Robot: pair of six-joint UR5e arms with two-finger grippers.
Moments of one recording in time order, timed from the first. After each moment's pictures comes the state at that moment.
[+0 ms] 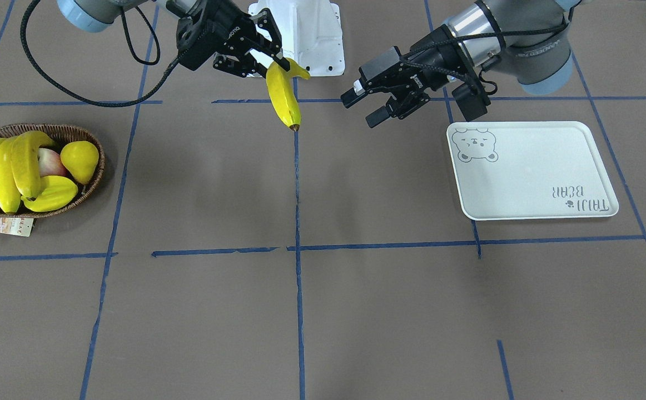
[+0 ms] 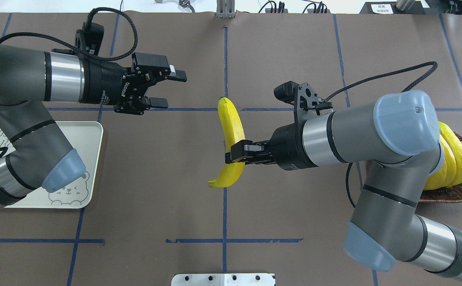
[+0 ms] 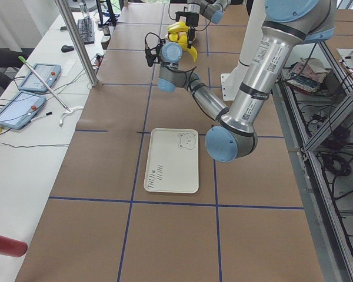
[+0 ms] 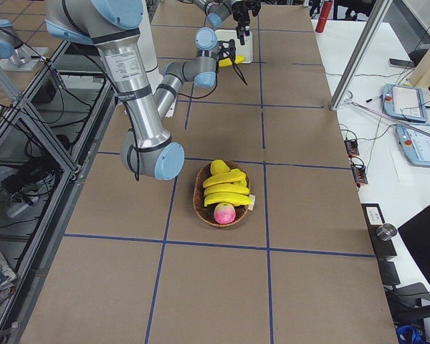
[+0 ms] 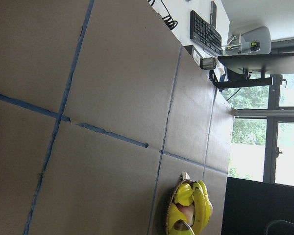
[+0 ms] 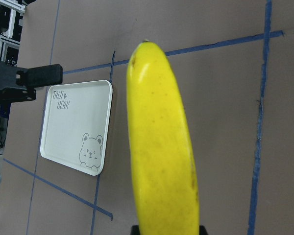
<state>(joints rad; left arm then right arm) -0.76 -2.03 -1.78 -2.68 -2.07 -1.89 0.53 -1.13 2.03 -0.98 2.00 1.41</state>
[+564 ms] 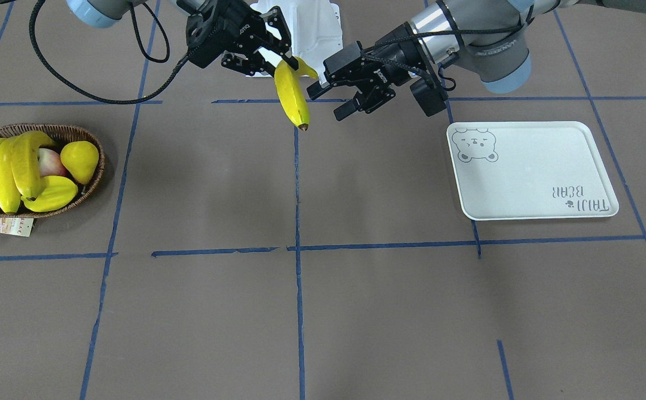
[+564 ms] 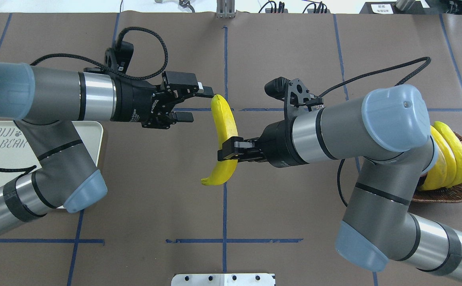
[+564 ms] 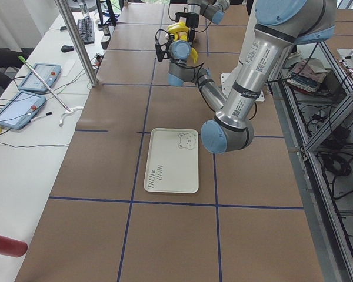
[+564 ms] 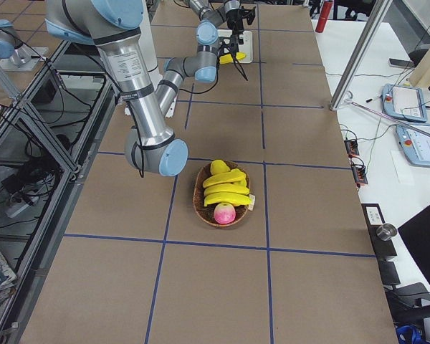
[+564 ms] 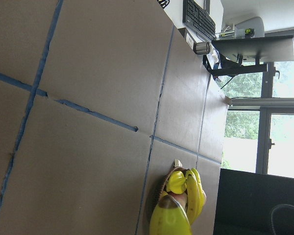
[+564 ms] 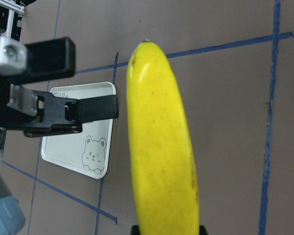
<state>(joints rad) -0.64 -2.08 -1.77 -2.67 -1.96 -1.88 0.53 -1.09 2.03 -1.03 1.99 1.41</state>
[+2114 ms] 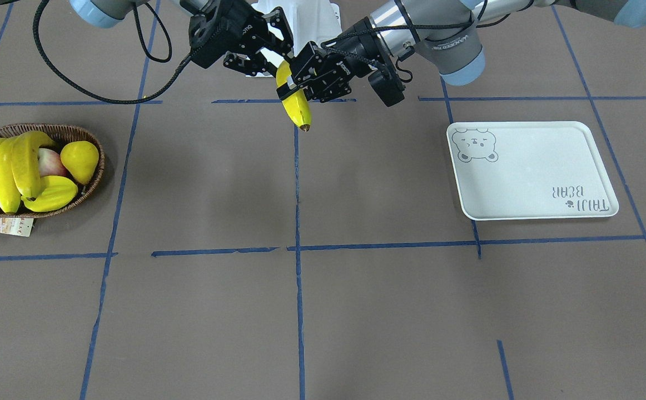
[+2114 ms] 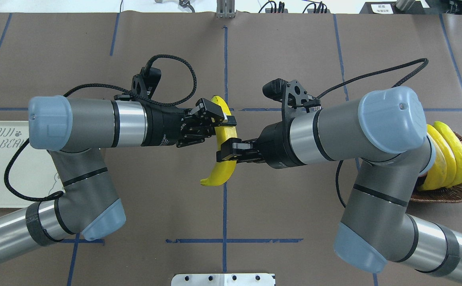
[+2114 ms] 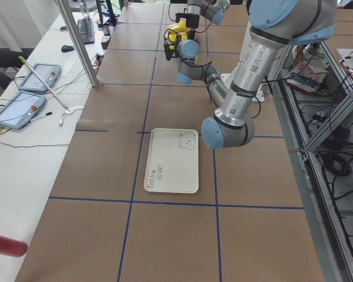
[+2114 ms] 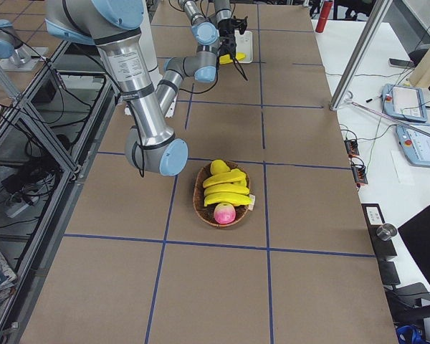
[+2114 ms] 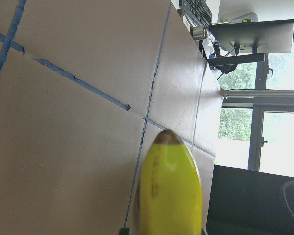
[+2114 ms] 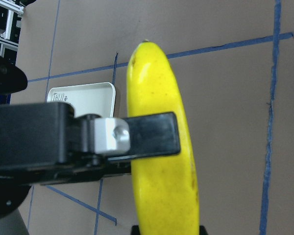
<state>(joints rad) -0.55 -2.10 -1.76 -2.66 -1.86 -1.88 0.52 -1.09 2.02 -1.03 1.98 1.41</state>
